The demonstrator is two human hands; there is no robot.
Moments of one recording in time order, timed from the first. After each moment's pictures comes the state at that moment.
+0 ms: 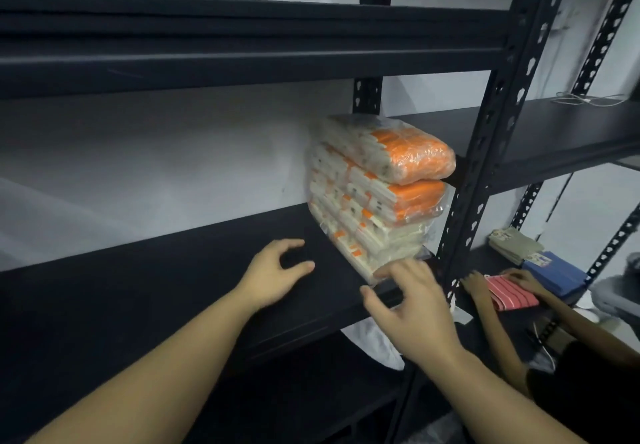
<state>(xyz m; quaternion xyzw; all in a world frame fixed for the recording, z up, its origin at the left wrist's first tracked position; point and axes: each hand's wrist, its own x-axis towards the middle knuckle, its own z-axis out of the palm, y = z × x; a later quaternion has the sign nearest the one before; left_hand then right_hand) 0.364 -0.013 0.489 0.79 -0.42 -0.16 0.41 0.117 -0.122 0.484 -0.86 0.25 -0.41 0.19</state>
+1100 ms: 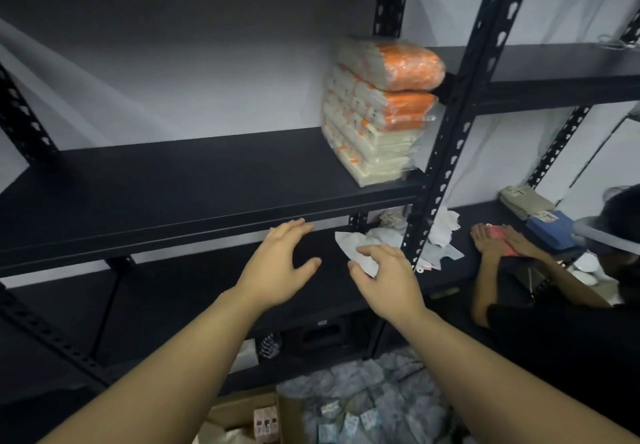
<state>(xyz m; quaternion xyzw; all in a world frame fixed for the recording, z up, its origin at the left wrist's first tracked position) 0.173 0.114 0.439 0.83 -0.45 -0.04 0.31 0.021 -0.055 0.402 -0.89 0.28 -0.23 0.28</state>
